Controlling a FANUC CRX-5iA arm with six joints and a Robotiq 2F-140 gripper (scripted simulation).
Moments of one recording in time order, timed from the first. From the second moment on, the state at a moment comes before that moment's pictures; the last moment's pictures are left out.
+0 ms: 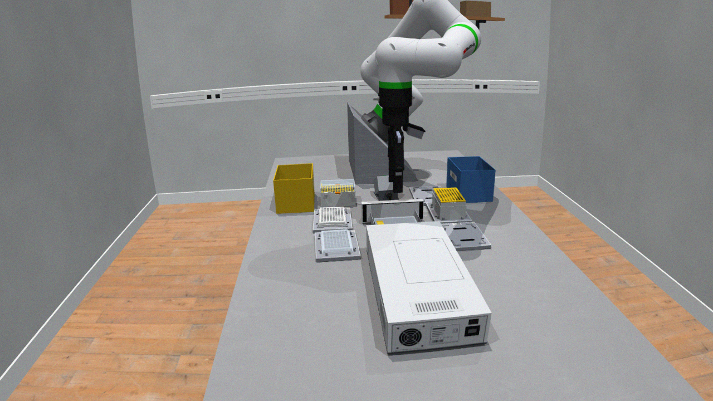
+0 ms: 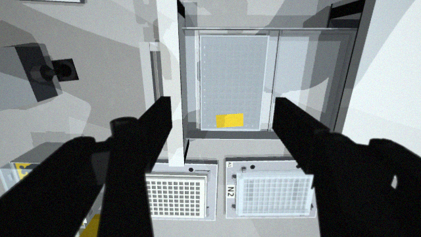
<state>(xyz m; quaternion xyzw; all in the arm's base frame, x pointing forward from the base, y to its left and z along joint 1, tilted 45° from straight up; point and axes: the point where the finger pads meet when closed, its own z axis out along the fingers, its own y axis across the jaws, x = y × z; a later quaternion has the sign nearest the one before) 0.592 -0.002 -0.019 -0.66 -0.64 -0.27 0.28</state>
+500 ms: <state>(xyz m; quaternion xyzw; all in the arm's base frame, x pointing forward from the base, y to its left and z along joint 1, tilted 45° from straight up) 0.542 0.009 -0.027 -0.66 -0.64 -0.27 0.28</state>
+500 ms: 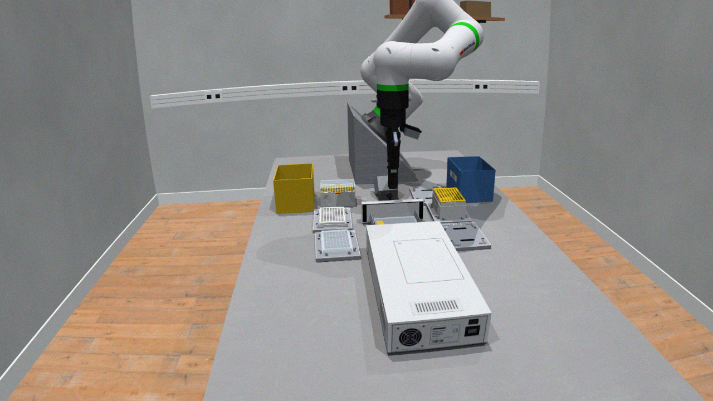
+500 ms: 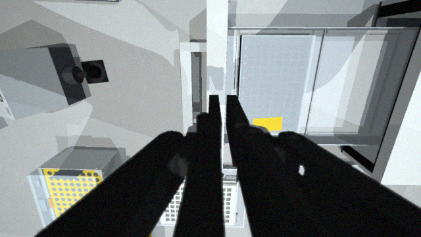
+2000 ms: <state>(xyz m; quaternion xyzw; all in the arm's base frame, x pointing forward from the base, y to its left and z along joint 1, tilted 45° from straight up) 0.458 0.035 -0.051 -0.66 -0.64 -0.27 0.27</state>
